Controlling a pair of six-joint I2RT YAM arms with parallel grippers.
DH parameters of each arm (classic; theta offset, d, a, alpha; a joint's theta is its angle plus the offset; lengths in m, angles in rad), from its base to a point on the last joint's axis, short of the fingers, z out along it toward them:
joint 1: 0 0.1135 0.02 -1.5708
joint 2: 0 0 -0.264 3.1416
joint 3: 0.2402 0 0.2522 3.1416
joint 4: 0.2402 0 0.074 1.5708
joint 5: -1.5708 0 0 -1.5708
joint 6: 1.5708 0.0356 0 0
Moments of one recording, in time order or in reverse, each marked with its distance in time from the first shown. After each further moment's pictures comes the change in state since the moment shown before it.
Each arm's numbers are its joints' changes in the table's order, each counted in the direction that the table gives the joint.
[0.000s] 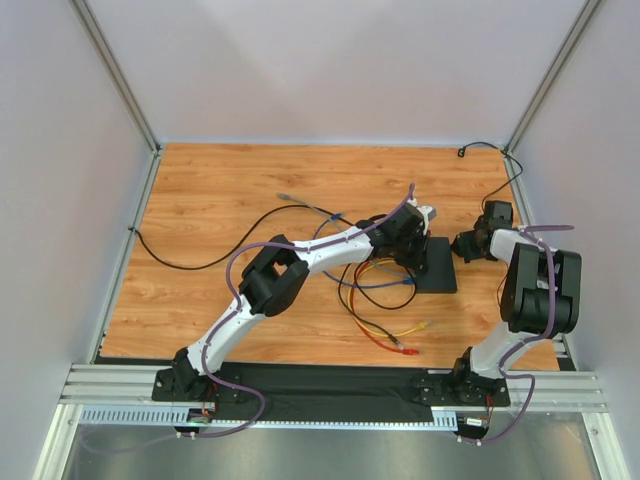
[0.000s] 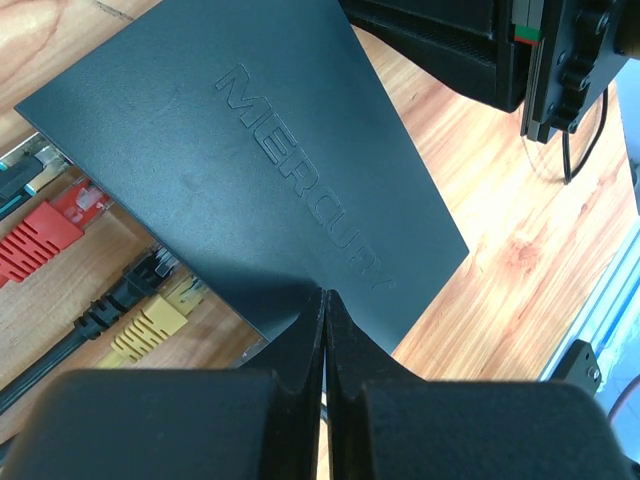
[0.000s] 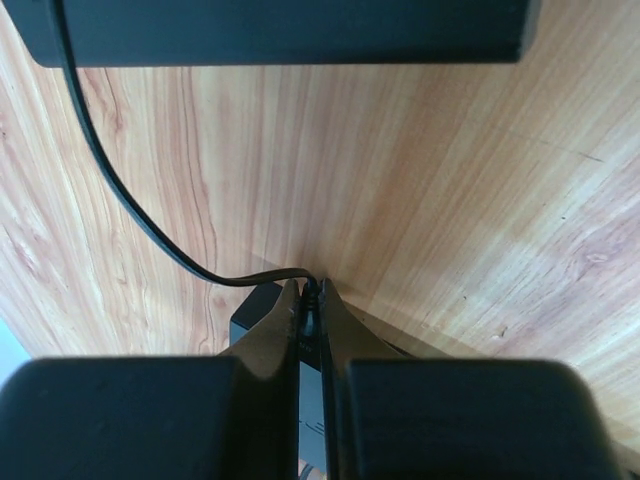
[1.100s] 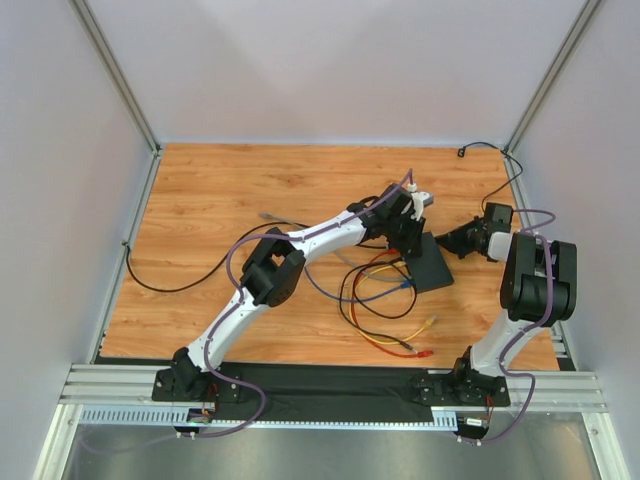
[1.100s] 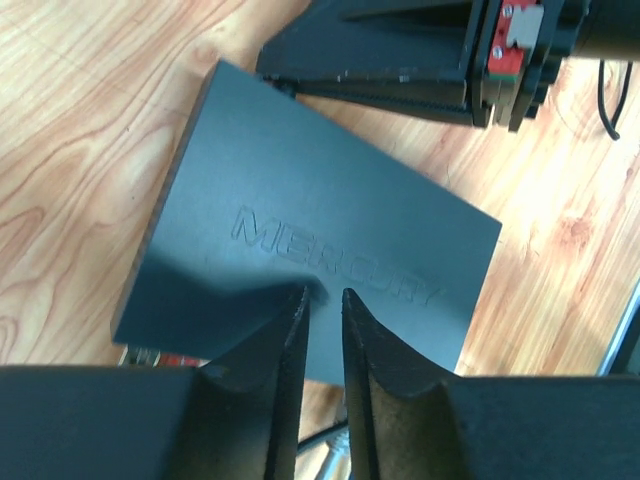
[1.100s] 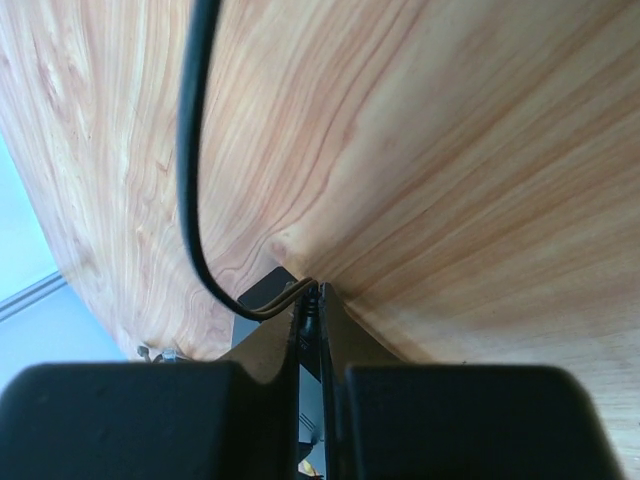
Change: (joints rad) left arm 0.097 0.076 0.159 0.079 -0.142 0.252; right arm -0.012 0.087 -0.024 -0.249 0.343 -0.247
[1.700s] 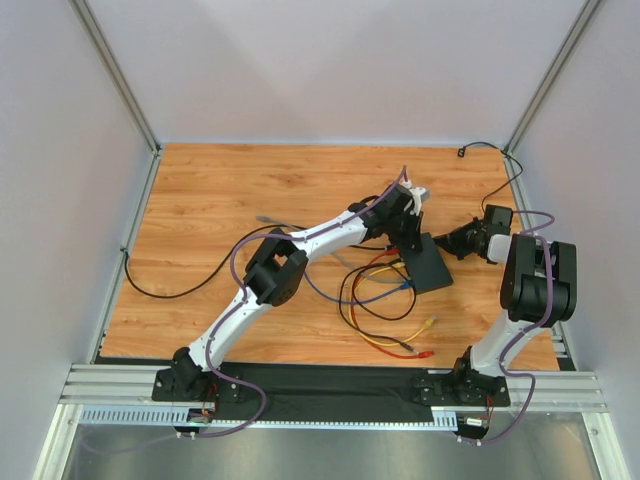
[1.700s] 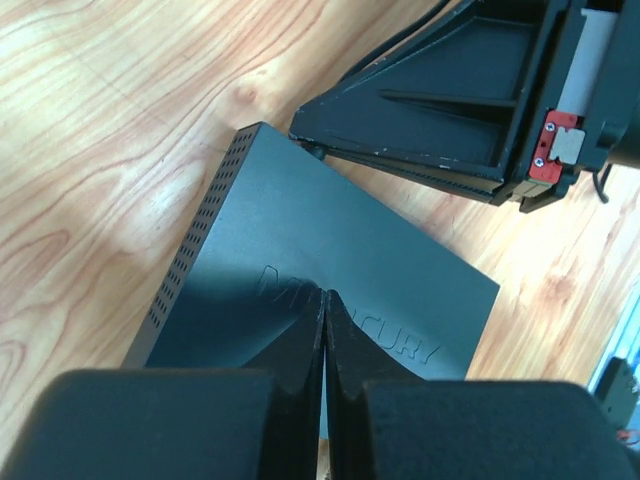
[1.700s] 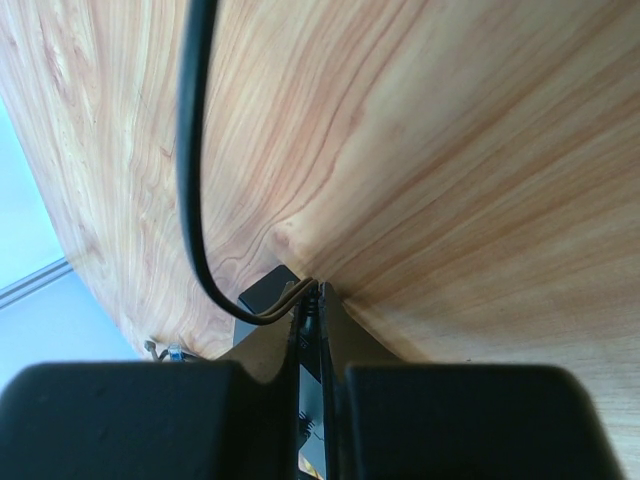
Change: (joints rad) left arm 0.002 0.055 0.063 -0.026 0.045 -0.124; right arm -0.001 -0.005 -0.032 -0.049 0.037 0.000
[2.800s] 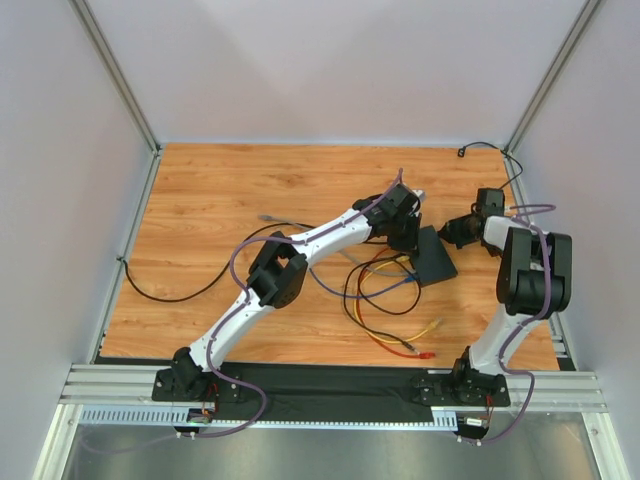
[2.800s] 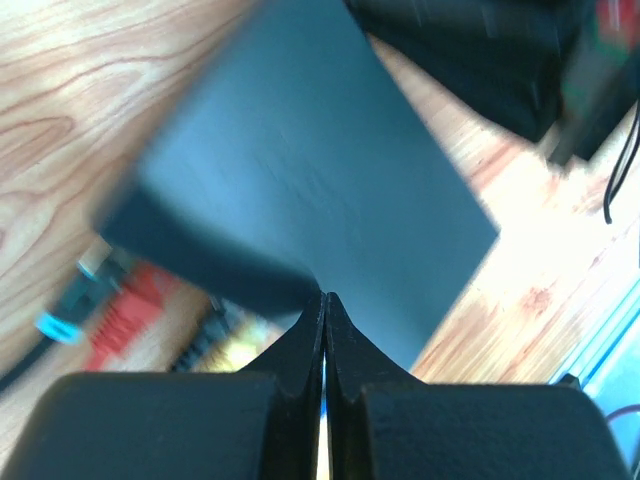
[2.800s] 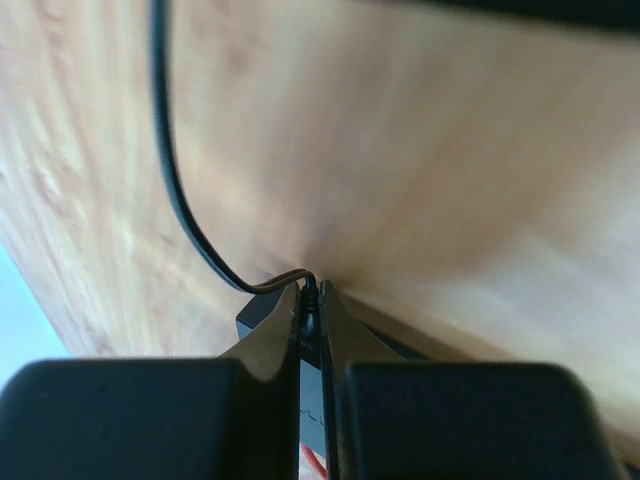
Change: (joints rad) left arm -0.020 0.016 0.109 0.230 0.080 -0.161; right arm 0.050 0.014 0.150 0.248 -0.241 0.174
